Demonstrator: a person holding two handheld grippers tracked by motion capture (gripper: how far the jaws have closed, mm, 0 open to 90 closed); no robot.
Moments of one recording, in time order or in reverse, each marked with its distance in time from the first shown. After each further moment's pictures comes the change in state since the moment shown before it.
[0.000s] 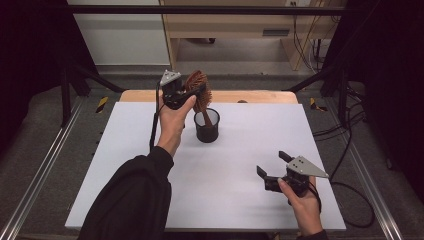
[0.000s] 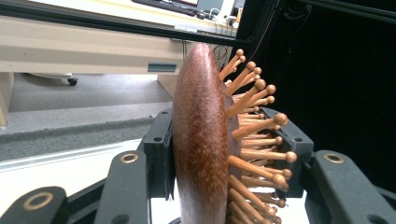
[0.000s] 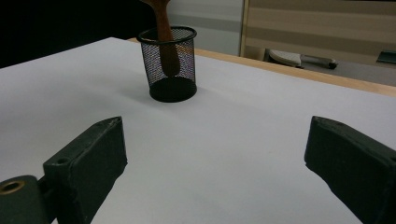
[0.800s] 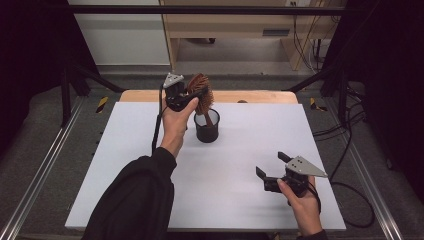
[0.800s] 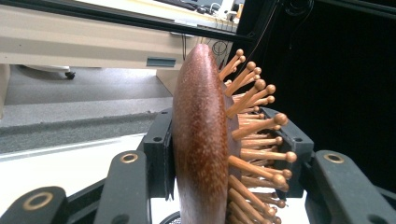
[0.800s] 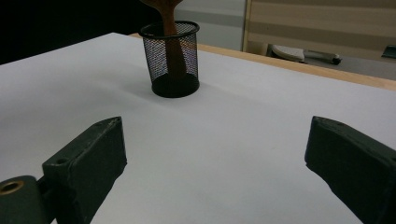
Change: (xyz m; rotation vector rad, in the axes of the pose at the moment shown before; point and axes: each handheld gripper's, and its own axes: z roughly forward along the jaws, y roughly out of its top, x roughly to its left) left arm 0.001 -0.010 0.009 0.014 -0.002 -0.019; right arm 0.001 -0.001 0.001 0.019 0.007 0.007
